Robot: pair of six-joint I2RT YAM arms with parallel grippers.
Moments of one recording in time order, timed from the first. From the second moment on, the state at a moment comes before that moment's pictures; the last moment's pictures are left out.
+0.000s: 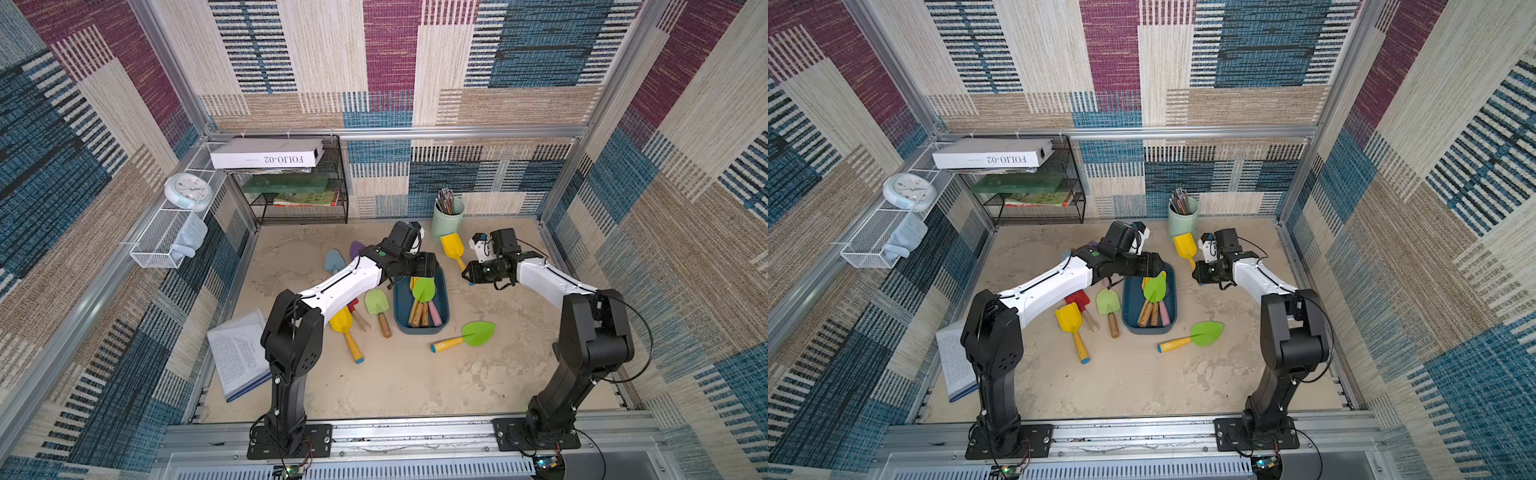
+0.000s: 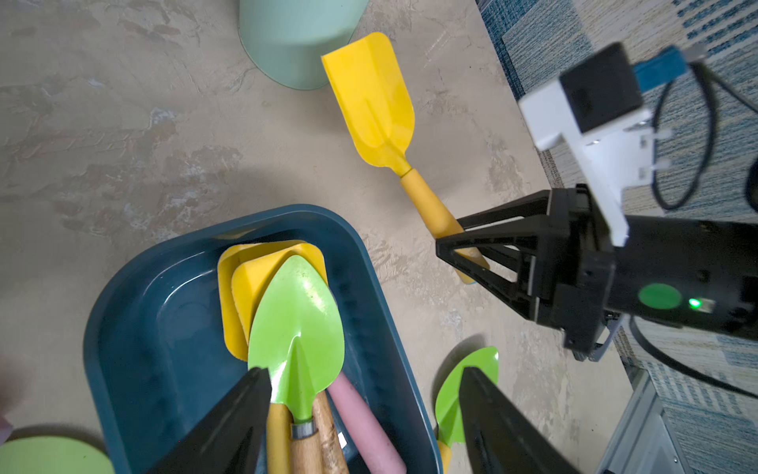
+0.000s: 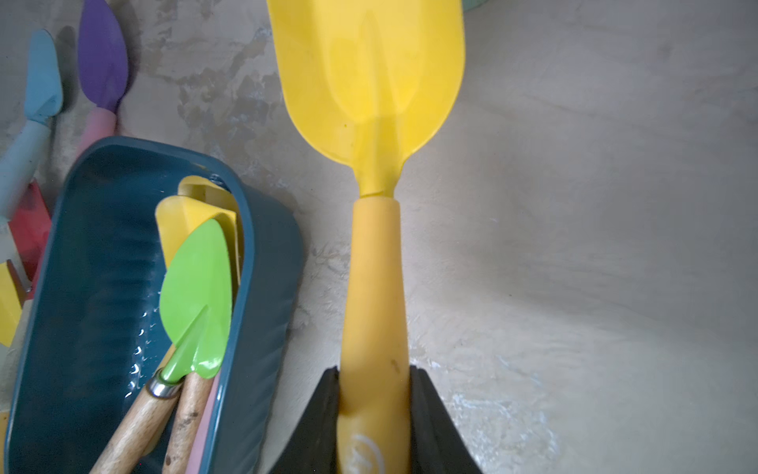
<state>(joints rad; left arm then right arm) -0.65 1.95 1.66 -0.44 0.21 -0.47 0.16 1.73 1.21 -0.46 -0.31 0.04</state>
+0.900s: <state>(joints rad) -0.65 2.02 1.65 -0.13 0.25 -0.64 0.25 1.38 1.04 -0.50 -0.40 0.12</state>
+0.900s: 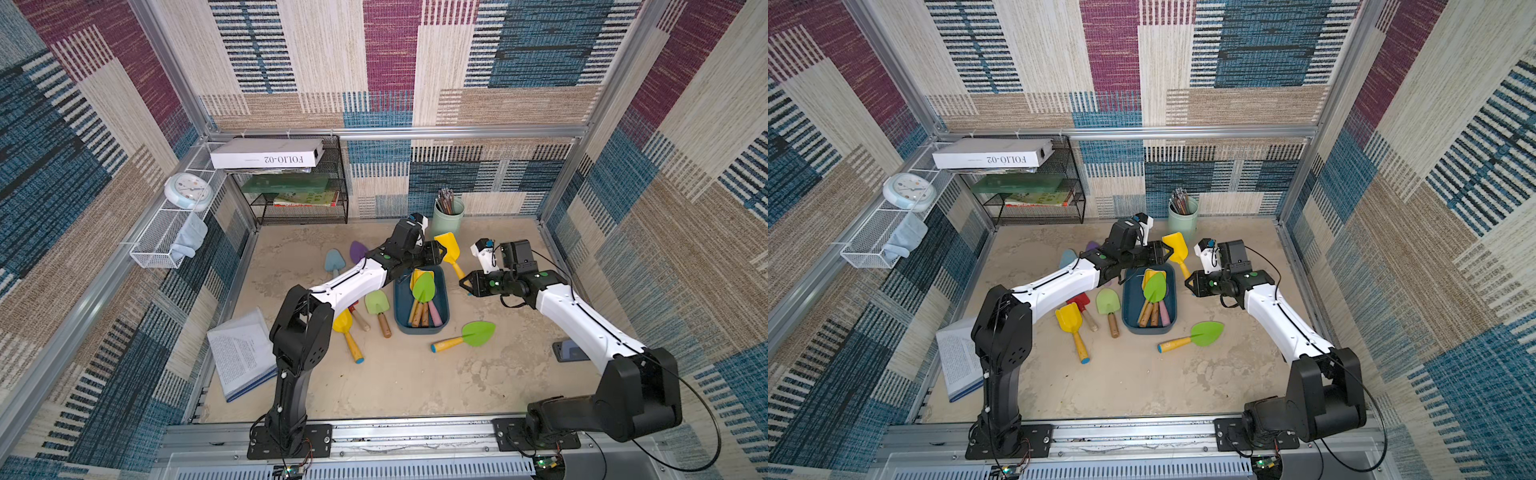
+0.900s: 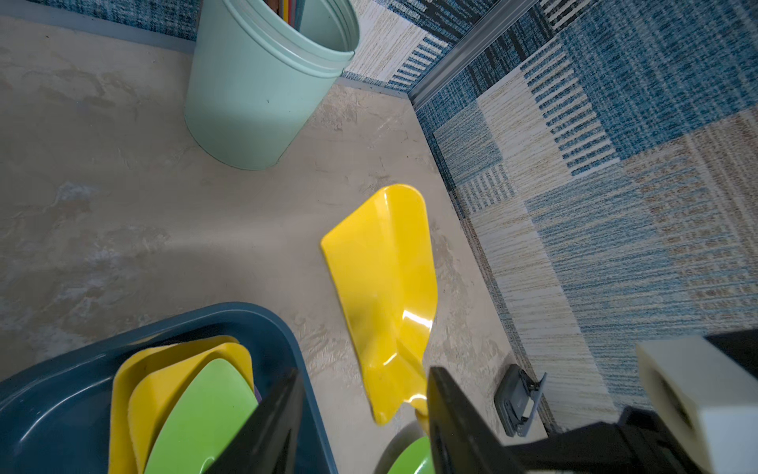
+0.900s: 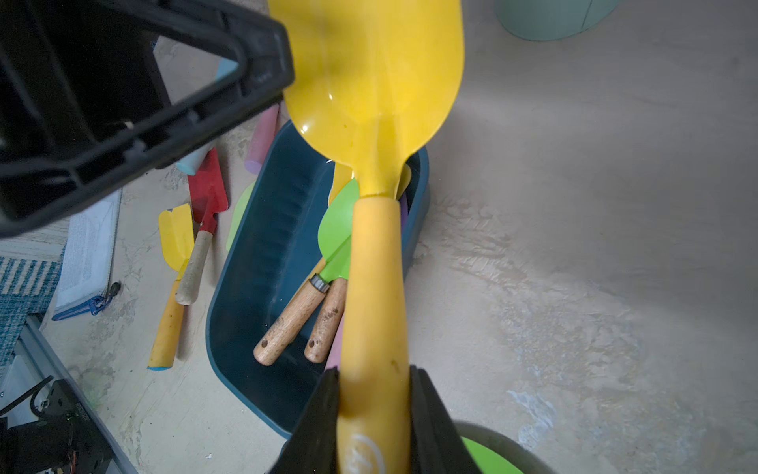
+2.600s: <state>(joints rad) -0.65 2.01 1.74 -0.36 0.10 -0.56 0.32 1.24 1.04 -0.46 -0.31 0.22</state>
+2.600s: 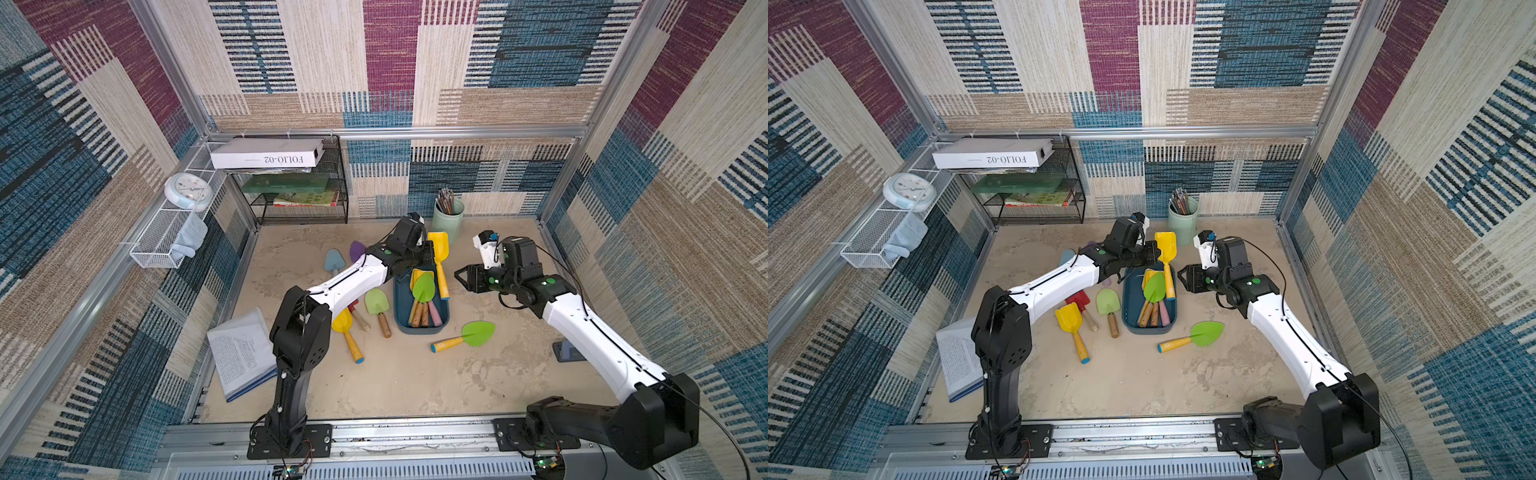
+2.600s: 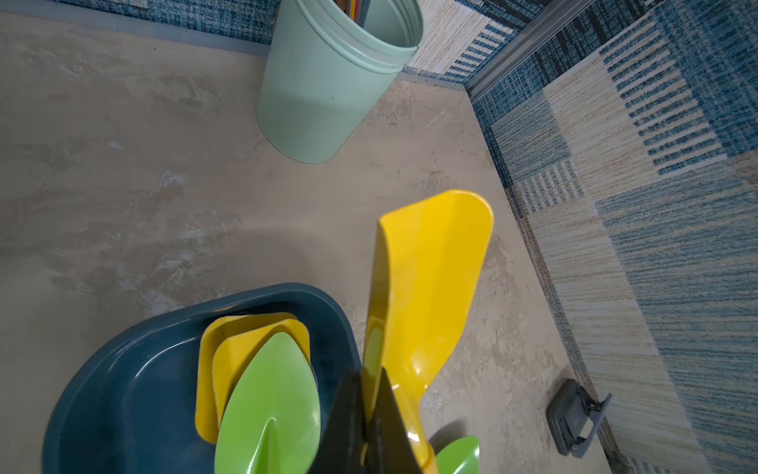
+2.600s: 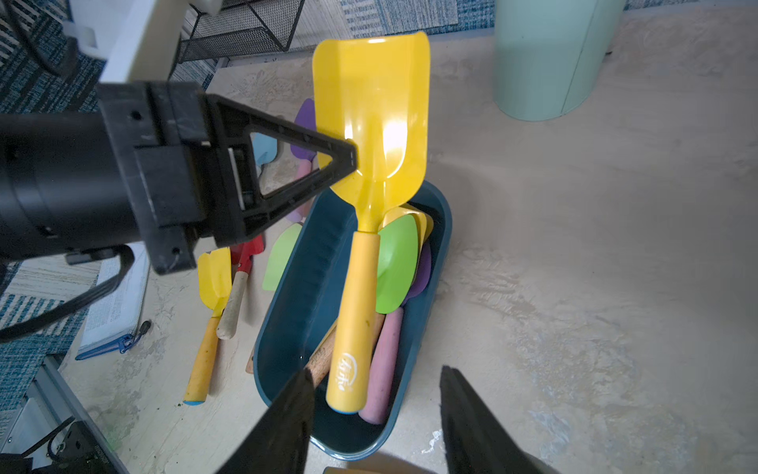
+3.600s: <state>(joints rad) -0.65 1.95 1.58 -0.48 -0.24 -0.35 0.32 1.20 1.00 -0.46 -0.24 0.22</state>
